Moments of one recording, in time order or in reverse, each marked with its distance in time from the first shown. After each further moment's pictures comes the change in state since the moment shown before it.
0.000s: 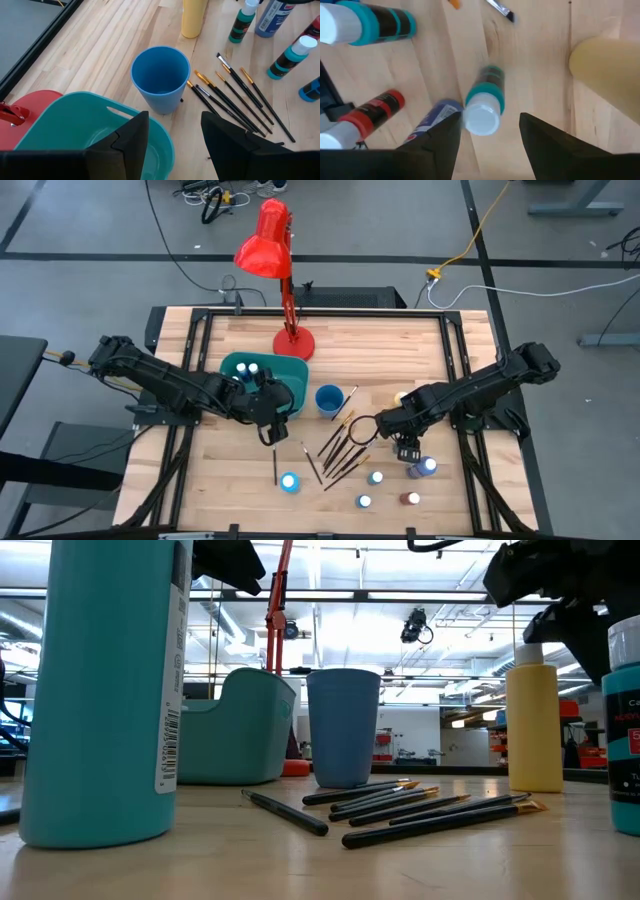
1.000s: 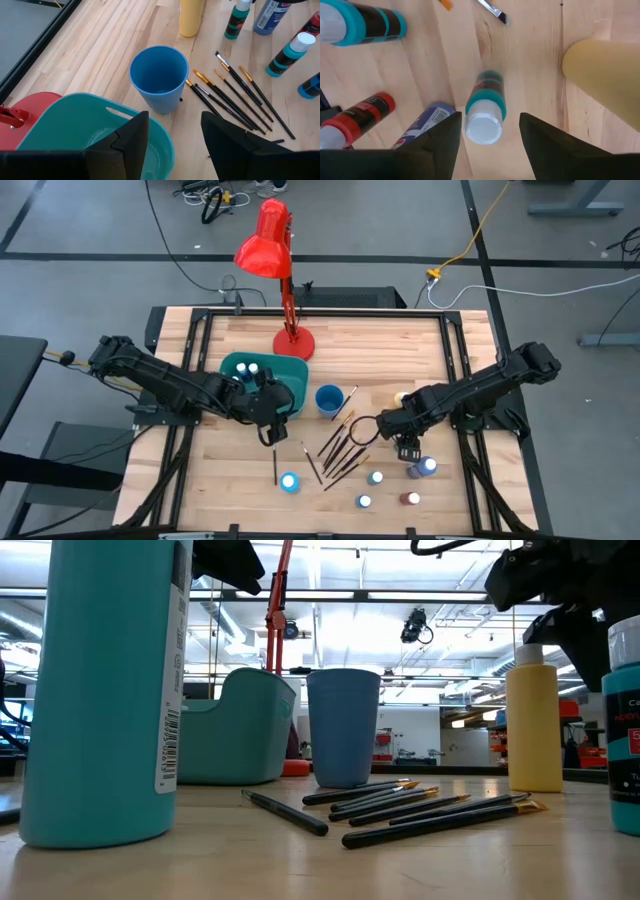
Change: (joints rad) left arm 0.000 0.000 0.000 0.000 0.007 0.018; right arm 0.007 -0.005 -0.024 0.014 0.043 -0.005
